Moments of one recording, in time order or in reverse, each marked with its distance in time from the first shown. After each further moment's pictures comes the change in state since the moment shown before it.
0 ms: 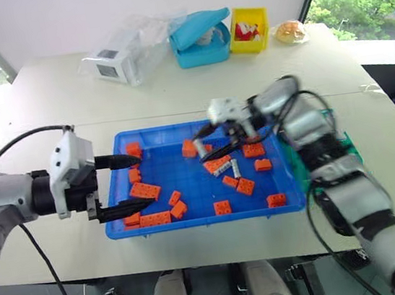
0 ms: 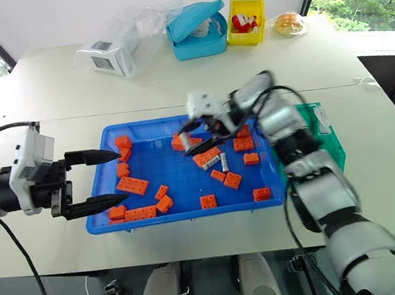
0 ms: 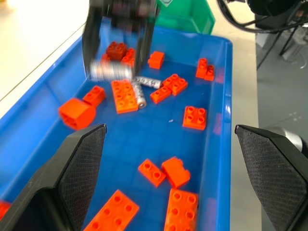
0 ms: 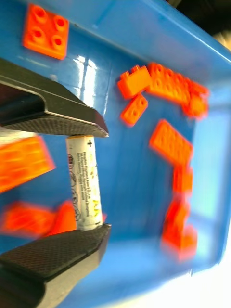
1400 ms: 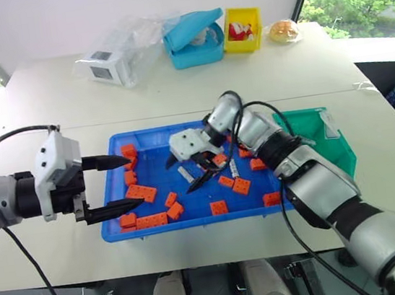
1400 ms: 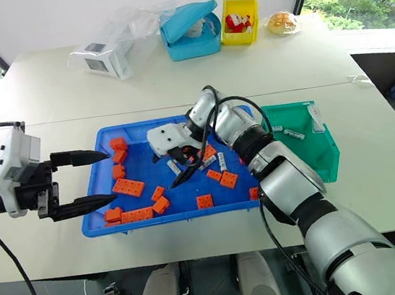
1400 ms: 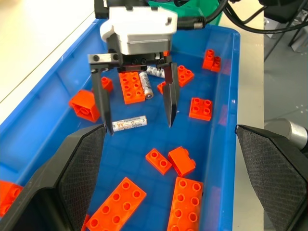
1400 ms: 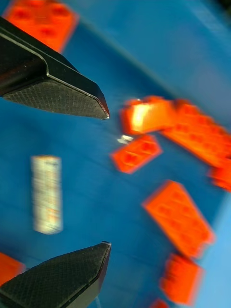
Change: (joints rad) left arm 0.069 0.069 0.116 -0.007 -0.005 0.019 -0.021; right arm -0.266 0.329 0.344 0.645 -0.170 -0.565 0.074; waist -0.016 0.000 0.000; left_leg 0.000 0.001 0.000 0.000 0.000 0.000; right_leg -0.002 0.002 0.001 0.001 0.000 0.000
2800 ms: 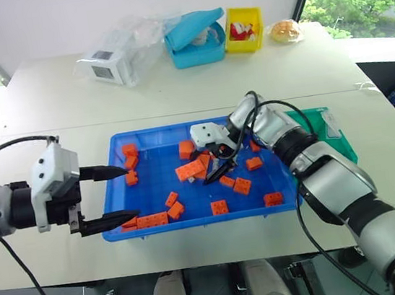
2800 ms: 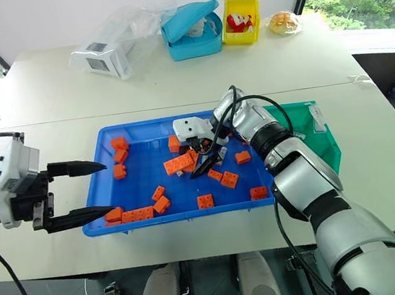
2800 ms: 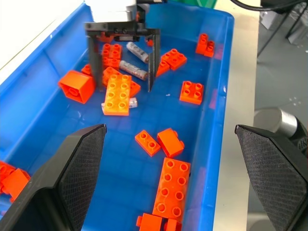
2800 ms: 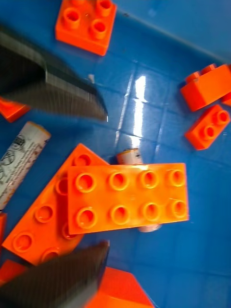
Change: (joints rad) left arm 0.087 0.012 0.054 -0.021 0.008 0.005 -0.034; right arm 0.003 -0.093 0.018 0.054 0.045 0.173 -0.038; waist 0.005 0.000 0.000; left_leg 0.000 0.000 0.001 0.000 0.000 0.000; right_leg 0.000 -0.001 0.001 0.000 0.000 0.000
